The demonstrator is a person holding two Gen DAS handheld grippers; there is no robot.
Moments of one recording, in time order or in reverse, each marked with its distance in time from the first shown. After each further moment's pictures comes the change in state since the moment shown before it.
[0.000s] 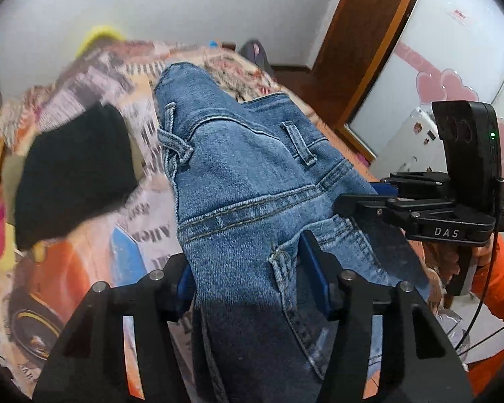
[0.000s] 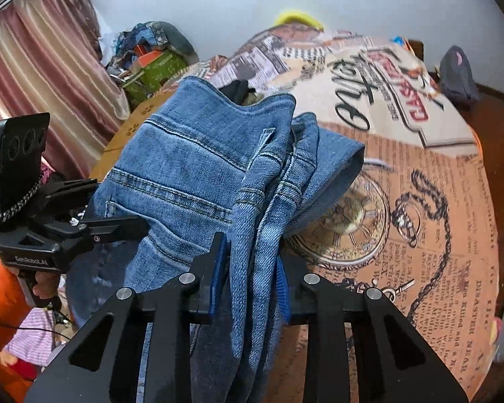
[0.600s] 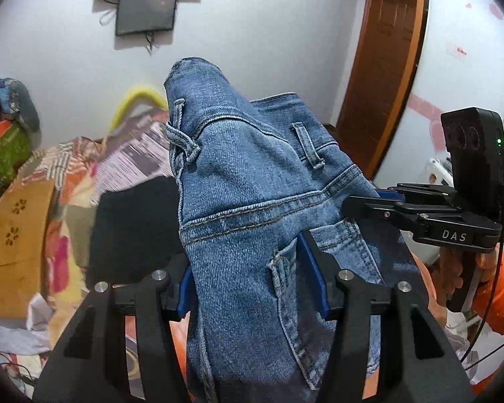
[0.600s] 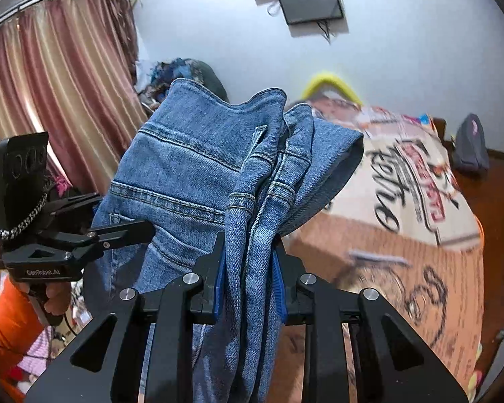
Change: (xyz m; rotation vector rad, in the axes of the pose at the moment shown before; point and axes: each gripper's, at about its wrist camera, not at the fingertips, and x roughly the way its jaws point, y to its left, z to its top) left arm -0.108 0.039 0.026 -0.006 -0.255 0.124; right arm -0.030 0.081 0.069 -0.136 -0.211 0.037
